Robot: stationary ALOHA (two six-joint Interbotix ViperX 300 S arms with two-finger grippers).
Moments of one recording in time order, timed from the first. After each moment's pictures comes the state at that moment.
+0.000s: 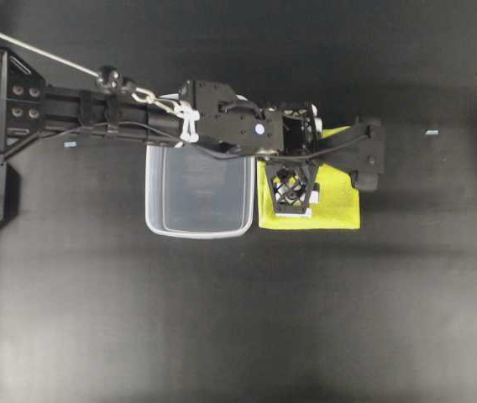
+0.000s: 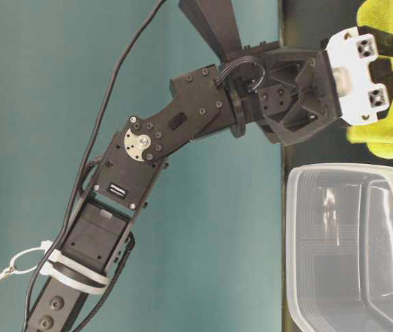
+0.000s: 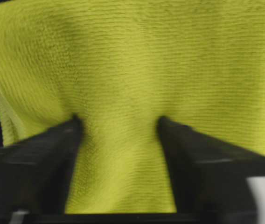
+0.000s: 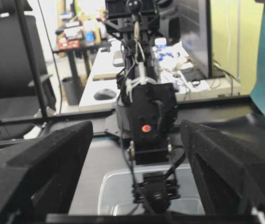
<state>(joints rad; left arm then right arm) 0.02 0.60 -0.14 0.04 0.69 0.13 -0.03 -1.19 1.18 0.01 -0.08 0.06</state>
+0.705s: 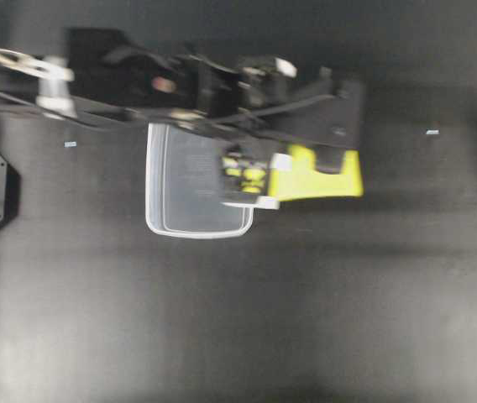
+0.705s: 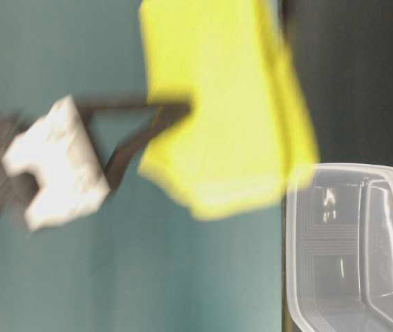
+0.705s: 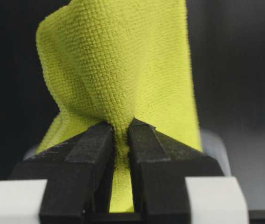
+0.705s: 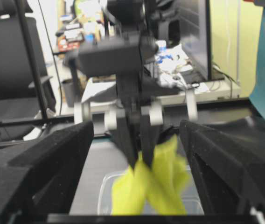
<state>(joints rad) 0.00 0.12 -0.05 0.04 0.98 0.14 -0.03 -1.21 1.18 0.01 -0.07 0.06</state>
